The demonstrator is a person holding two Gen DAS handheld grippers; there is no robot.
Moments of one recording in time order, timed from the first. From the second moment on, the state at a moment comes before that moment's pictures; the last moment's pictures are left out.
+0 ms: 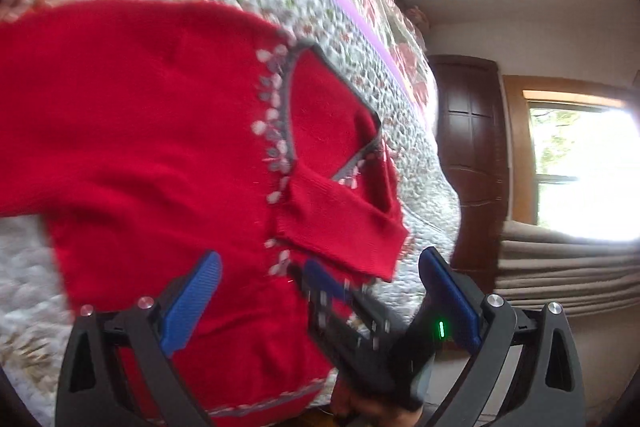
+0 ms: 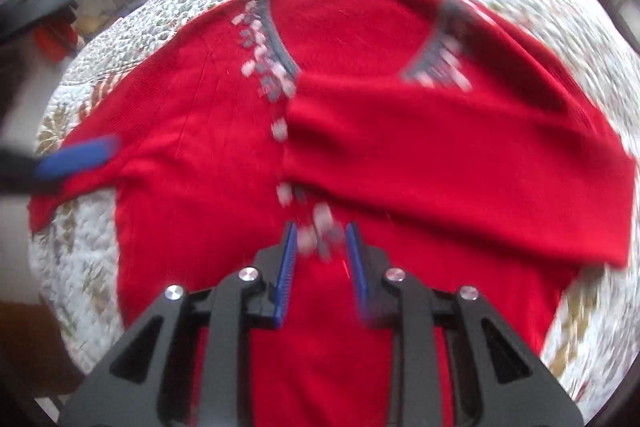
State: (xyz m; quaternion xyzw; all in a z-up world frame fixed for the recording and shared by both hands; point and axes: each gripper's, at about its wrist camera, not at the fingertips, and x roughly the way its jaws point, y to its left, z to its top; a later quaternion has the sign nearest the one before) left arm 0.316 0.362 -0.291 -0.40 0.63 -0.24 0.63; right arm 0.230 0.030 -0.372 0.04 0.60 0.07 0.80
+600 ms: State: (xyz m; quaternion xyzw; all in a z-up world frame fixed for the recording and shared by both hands) left arm 0.363 0.254 -0.348 -0.23 0.72 -0.27 0.60; right arm 0.071 -0.005 -0.352 0.16 0.65 0.02 0.74
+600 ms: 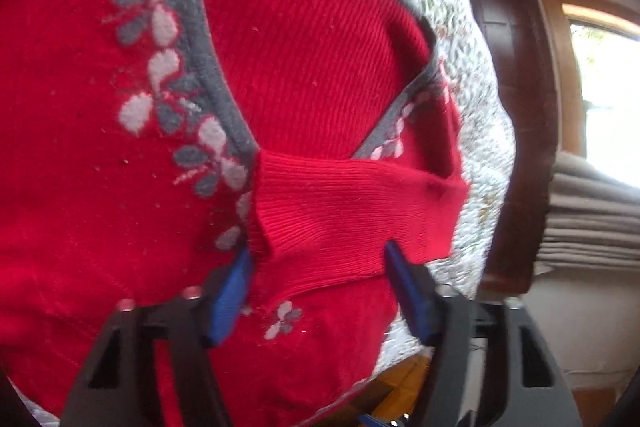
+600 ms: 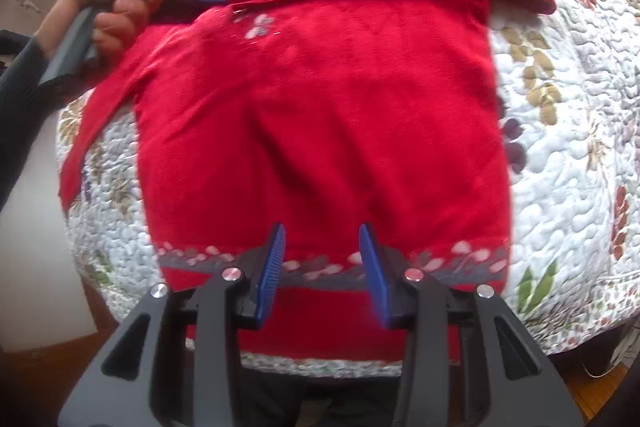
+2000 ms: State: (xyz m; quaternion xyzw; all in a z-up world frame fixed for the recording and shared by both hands) left arm 0.342 0.434 -0.282 -0.22 0.60 -0.20 0.74; right arm 0.070 0.040 -0.339 0.16 0.66 0.06 0.73
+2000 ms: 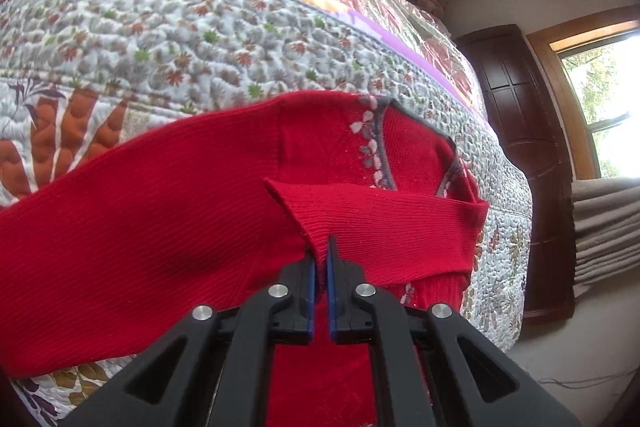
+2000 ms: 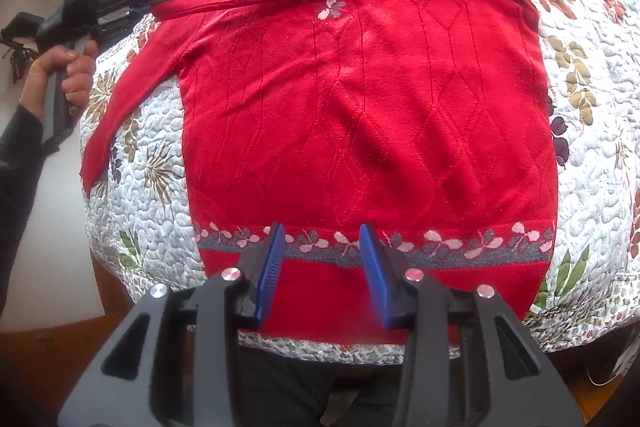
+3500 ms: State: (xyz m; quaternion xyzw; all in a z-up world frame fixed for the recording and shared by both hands) left arm 0.045 0.789 -0.295 -0.52 0.40 0.25 0.71; right arm 0.101 0.104 -0.288 0.07 0.64 0.13 0.75
